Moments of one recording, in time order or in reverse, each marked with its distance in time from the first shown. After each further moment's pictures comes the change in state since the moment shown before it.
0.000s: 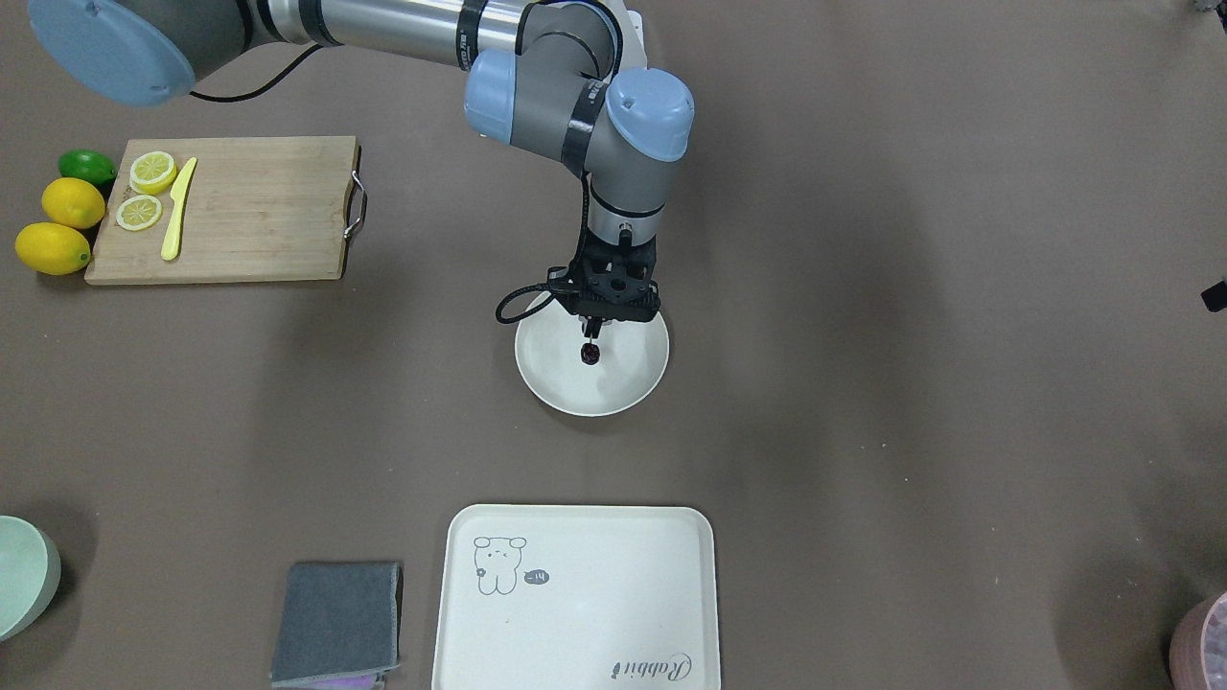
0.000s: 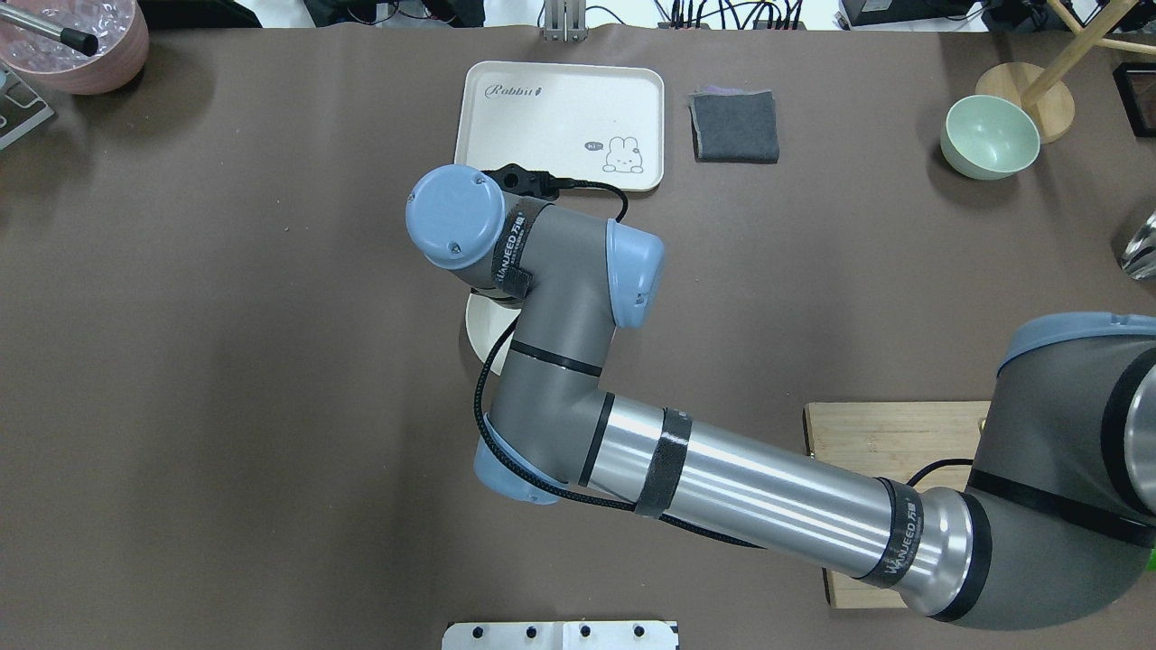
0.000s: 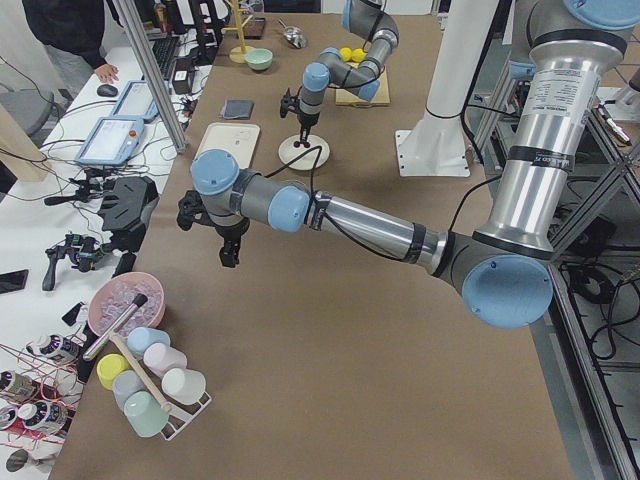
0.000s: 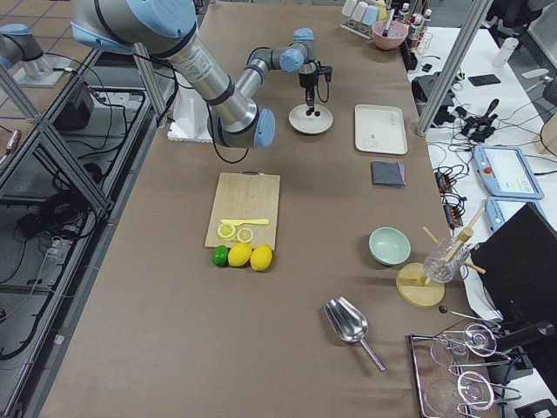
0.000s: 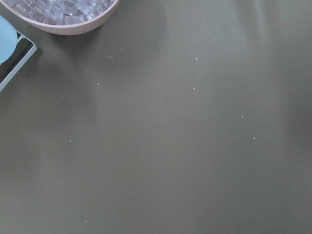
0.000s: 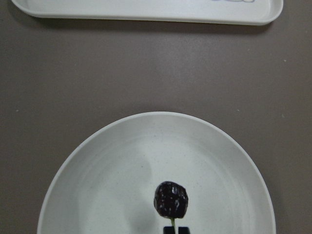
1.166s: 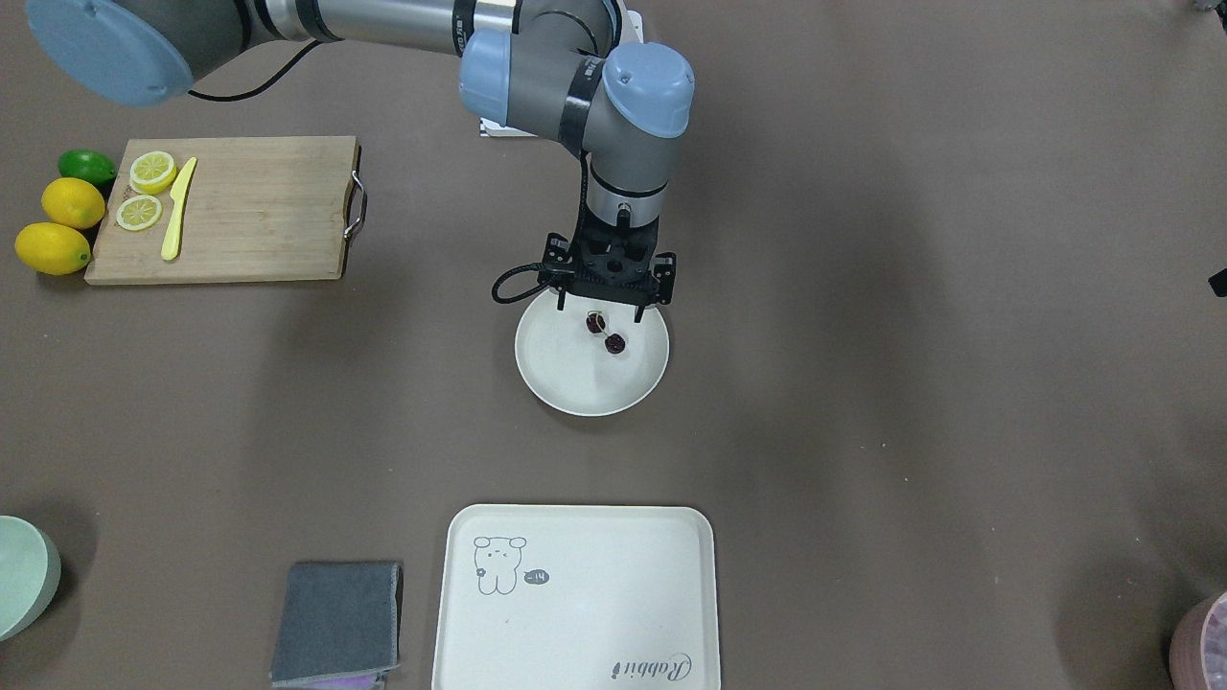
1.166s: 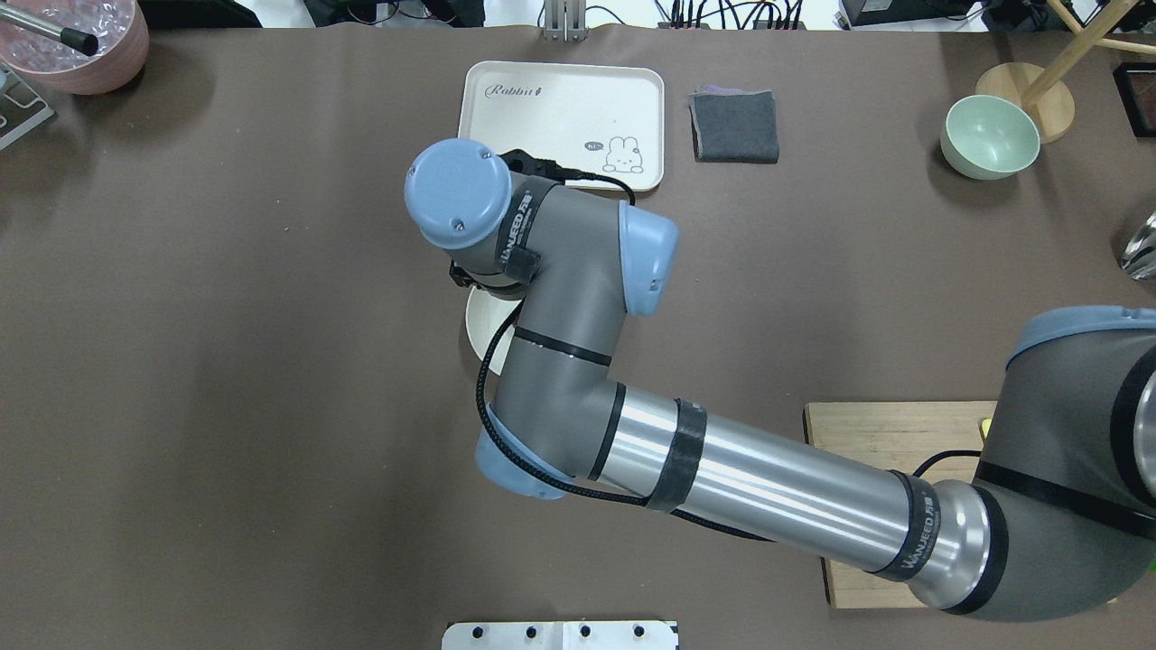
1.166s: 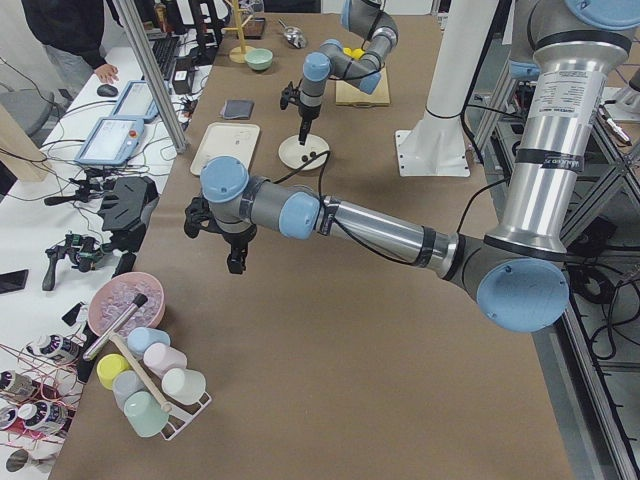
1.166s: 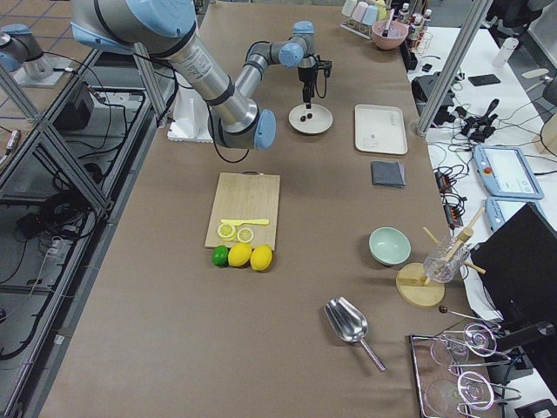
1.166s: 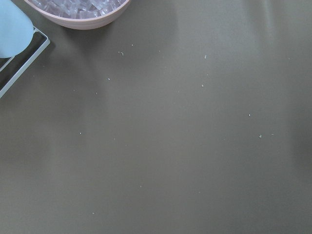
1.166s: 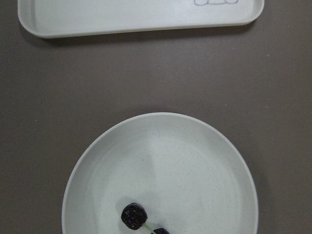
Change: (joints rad) left arm -0.015 0.048 -0.032 -0.001 -0.002 0.001; right arm 0.046 -0.023 0.131 -0.071 0.089 0.045
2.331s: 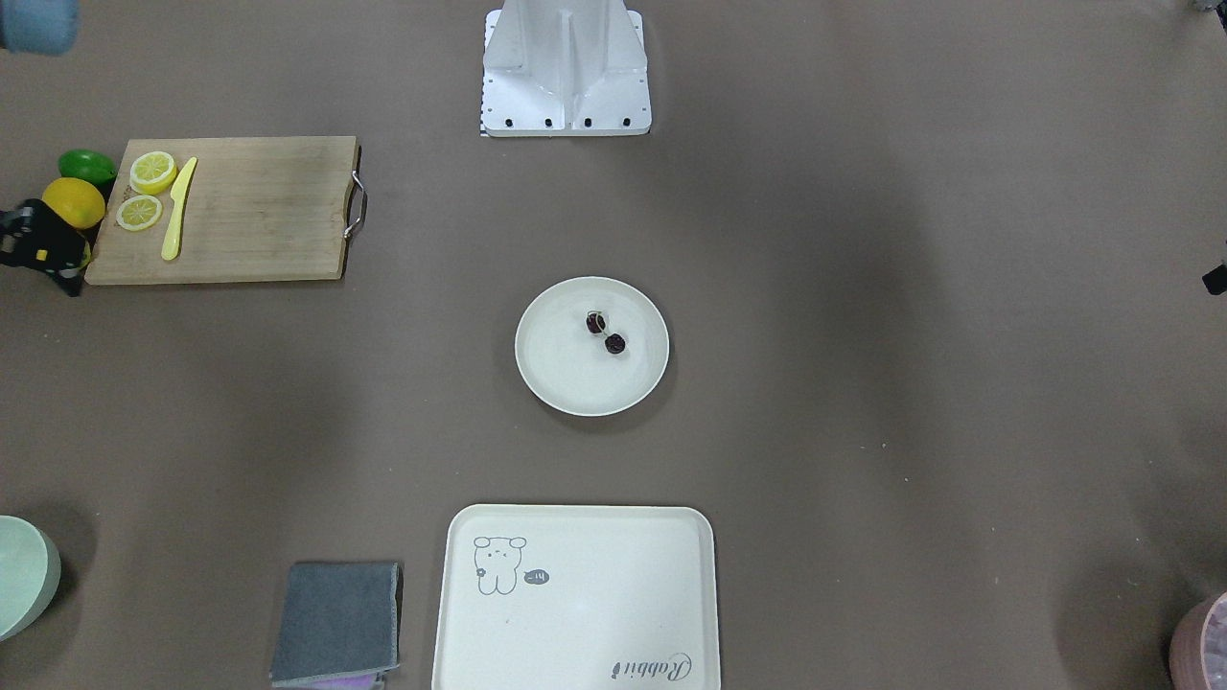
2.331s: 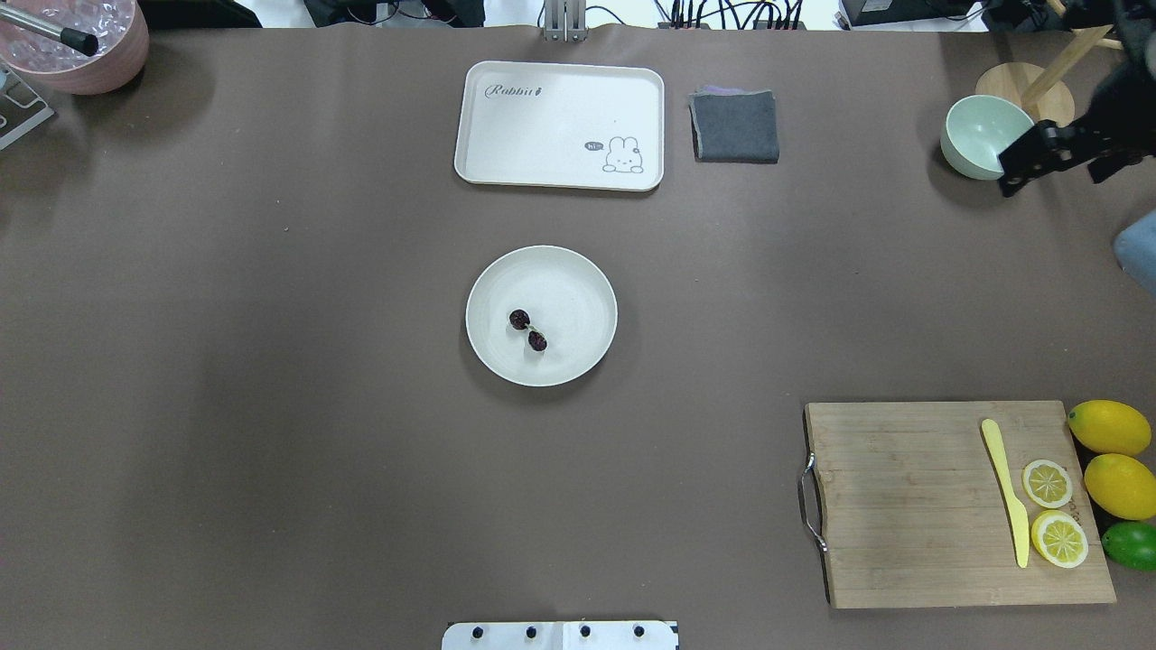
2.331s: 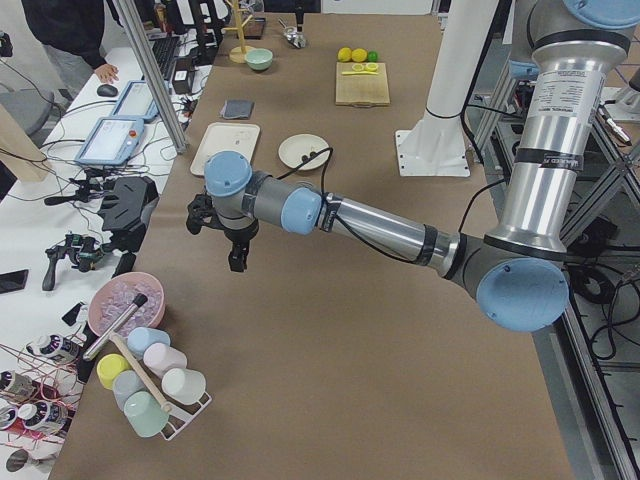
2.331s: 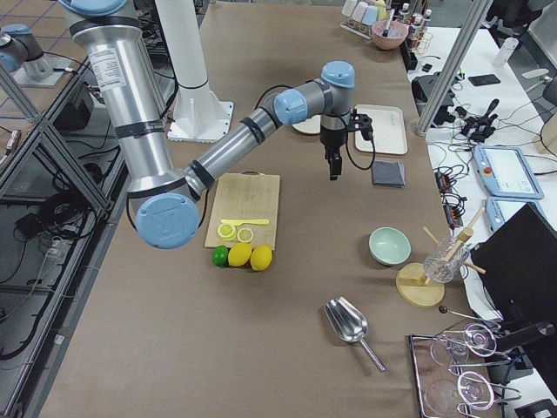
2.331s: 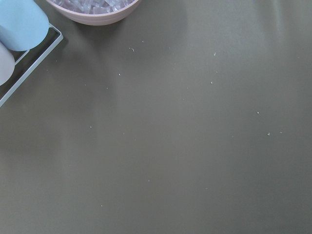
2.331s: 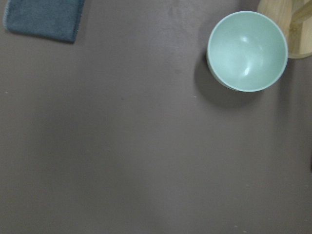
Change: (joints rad) left arm 0.021 0.002 -0.022 0.011 0.039 0.024; right arm 0.734 -0.809 0.576 -0.098 0.465 -1.027
